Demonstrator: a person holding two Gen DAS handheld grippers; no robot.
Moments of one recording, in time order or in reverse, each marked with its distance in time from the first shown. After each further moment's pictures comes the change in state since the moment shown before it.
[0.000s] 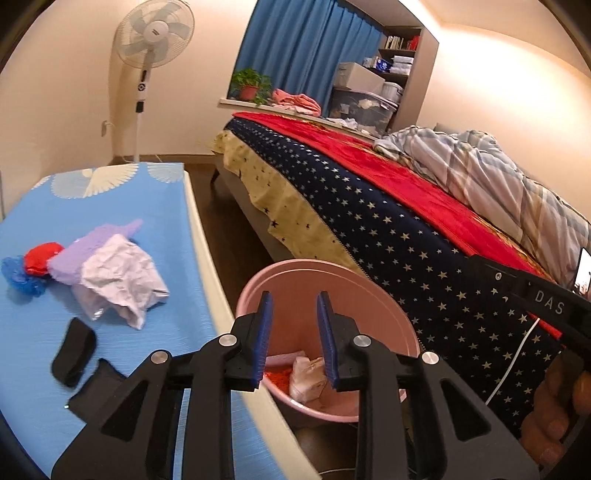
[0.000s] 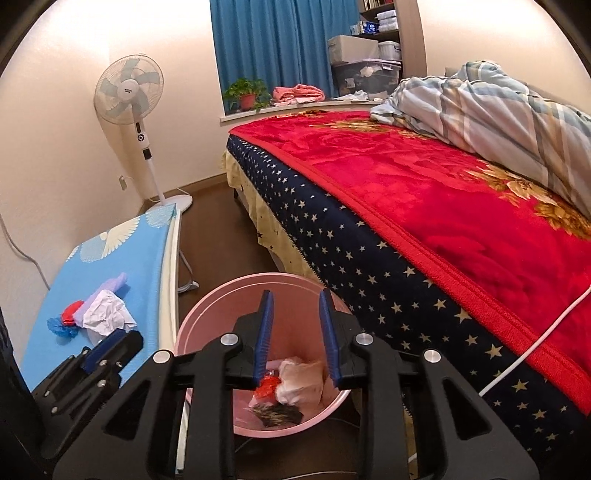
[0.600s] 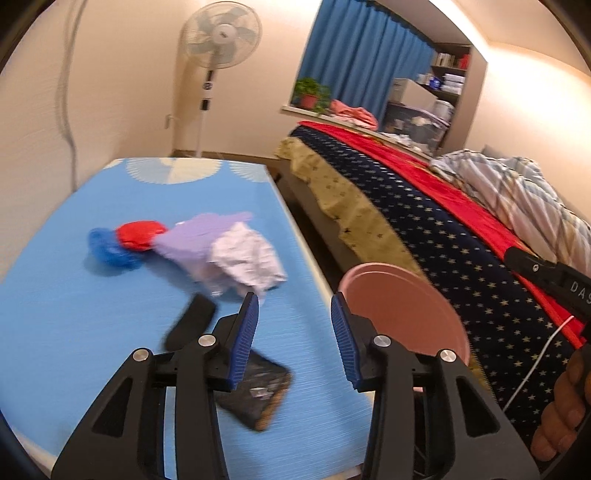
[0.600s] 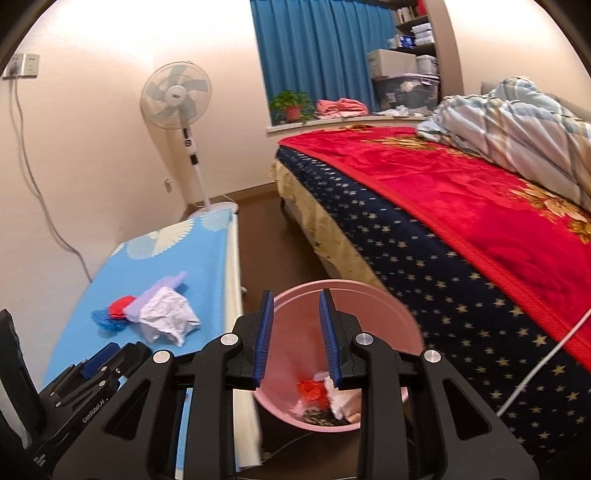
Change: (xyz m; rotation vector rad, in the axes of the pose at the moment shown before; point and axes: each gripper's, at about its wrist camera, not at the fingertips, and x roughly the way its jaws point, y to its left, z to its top) left arm -0.058 0.080 -0.012 -0.106 -0.033 0.185; right arm -0.020 0.060 -0.010 -0.055 -0.049 0.173
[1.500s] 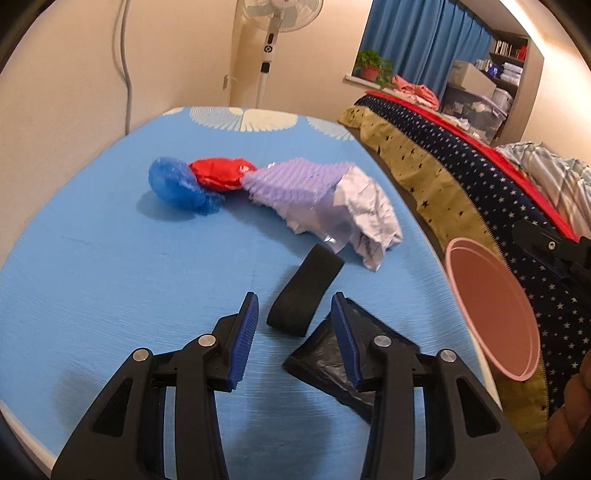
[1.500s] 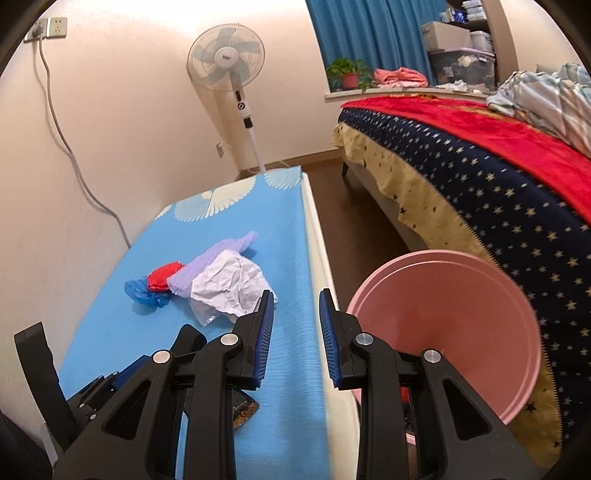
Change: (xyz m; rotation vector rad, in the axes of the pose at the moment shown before) left arm 0.044 0.074 -0.028 -0.089 0.125 0.181; right arm 0.088 0.076 -0.030 -0.050 0.129 0.188
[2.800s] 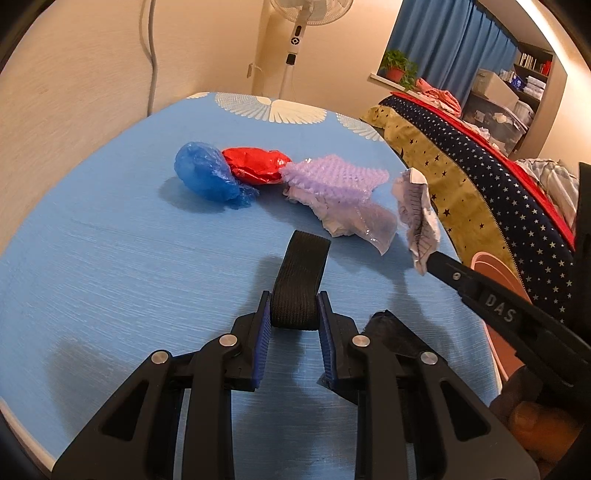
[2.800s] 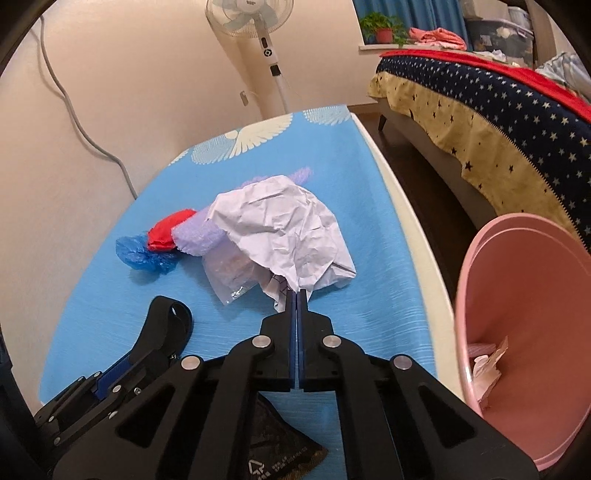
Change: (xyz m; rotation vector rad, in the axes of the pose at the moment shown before) left arm 0.003 0.021 0.007 -0.082 0.019 0.038; right arm 0.088 0.046 -0.016 -0.040 0.155 0.081
